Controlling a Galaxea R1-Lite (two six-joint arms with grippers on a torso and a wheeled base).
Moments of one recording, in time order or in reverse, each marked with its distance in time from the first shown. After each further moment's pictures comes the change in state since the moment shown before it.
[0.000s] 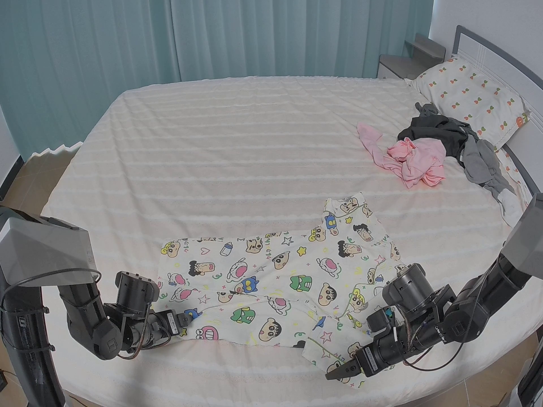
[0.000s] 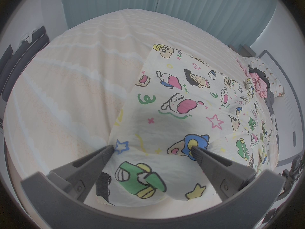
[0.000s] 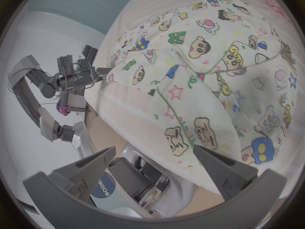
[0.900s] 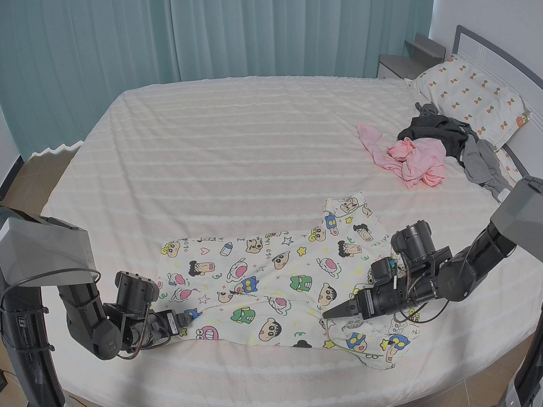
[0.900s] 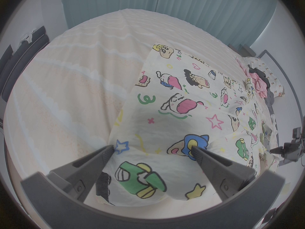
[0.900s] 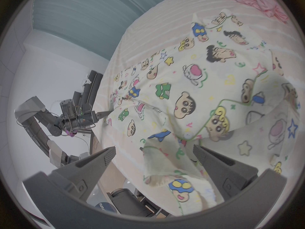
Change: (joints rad) left arm 0.000 -0.003 0.001 0.001 -0.001 0.000; right arm -0.180 0.103 -0.224 -0.066 0.114 0.002
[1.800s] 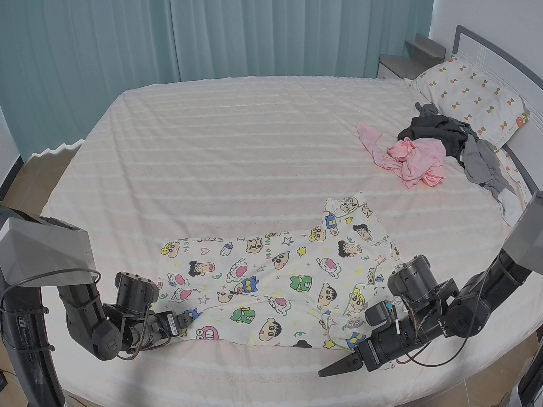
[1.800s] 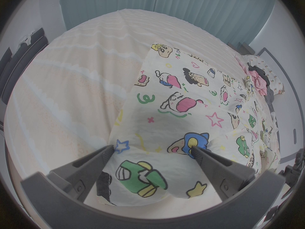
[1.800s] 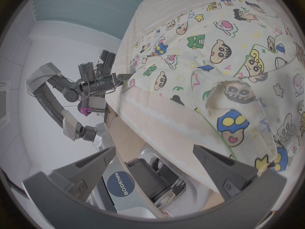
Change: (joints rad) left arm -0.001 0.000 0.005 -0.001 0.000 0.017; right arm 0.144 -0.103 0.221 0.001 0.110 -0.006
